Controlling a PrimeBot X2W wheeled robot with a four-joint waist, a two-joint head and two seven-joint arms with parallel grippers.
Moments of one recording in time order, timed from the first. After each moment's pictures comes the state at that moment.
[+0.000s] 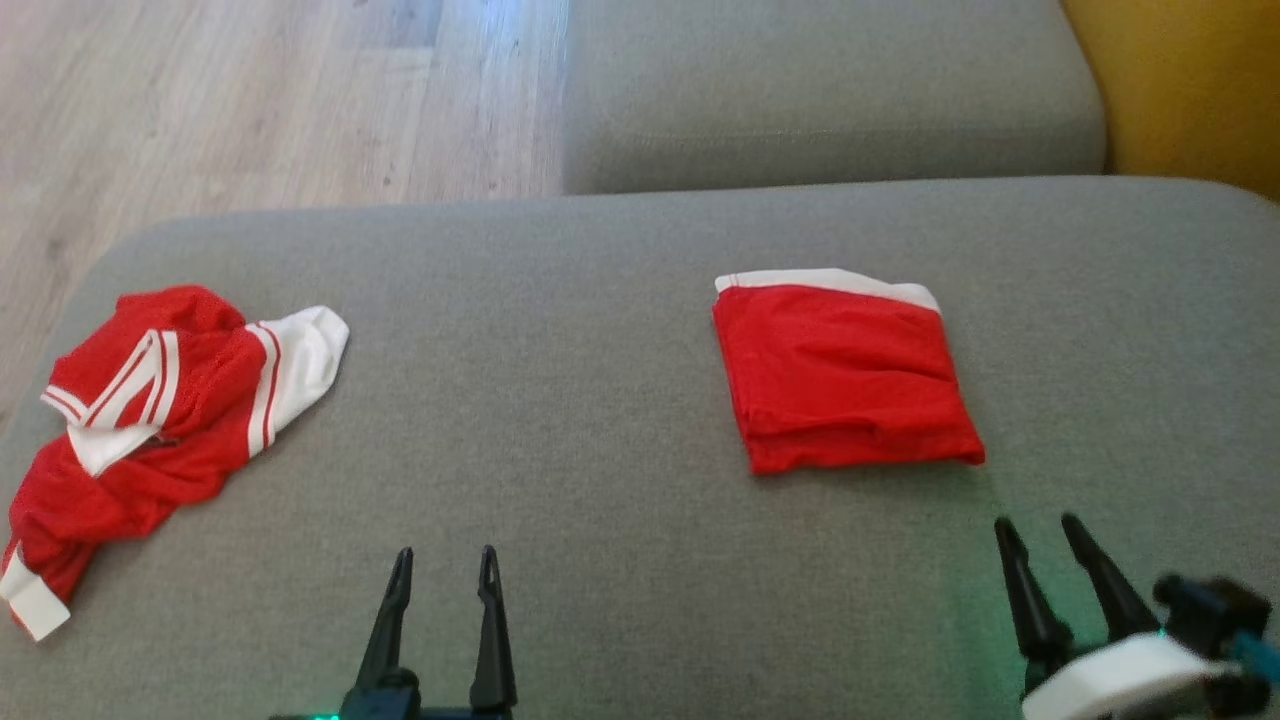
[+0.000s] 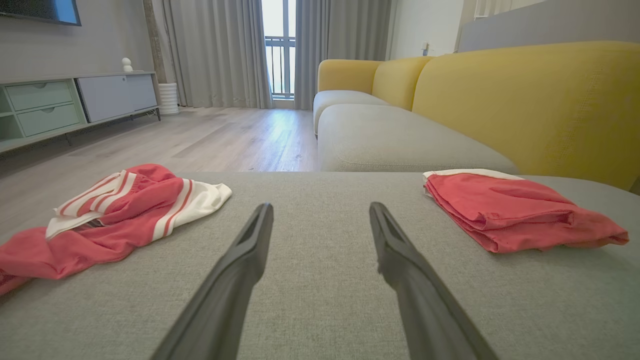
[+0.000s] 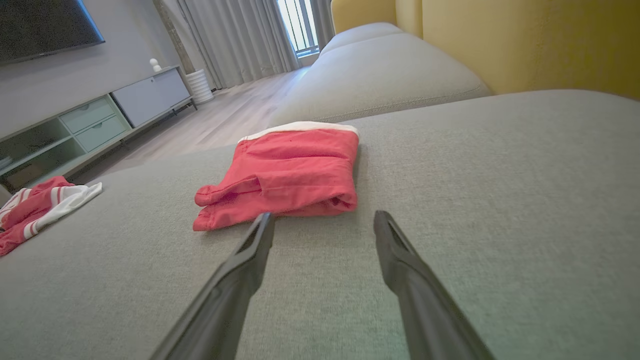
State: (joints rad) left arm 0.16 0.06 -0.37 0.10 -0.17 0.24 -0.25; right arm 0.08 -0.27 0.22 0.34 0.49 0.13 -0.23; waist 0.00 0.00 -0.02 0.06
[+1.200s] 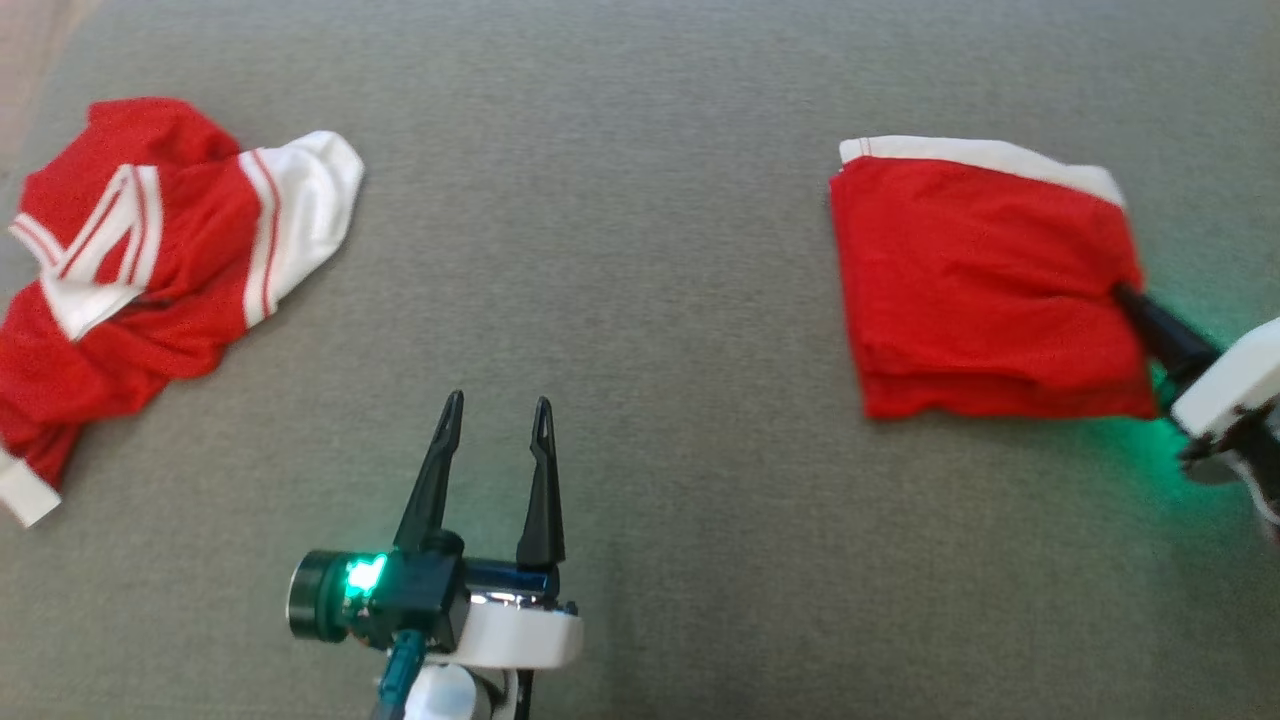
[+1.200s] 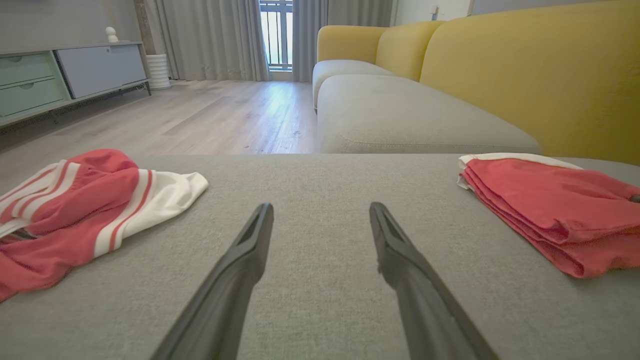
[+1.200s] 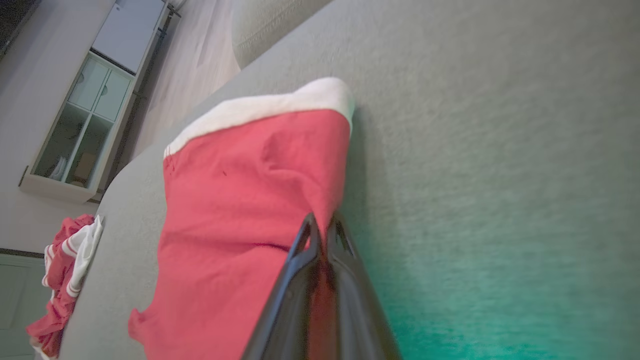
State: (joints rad) left arm -0.09 0.05 -0.45 0.11 -0.19 0.25 -0.25; right arm -0.42 -0.55 0.32 0.48 1.18 0.13 0.33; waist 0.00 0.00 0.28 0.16
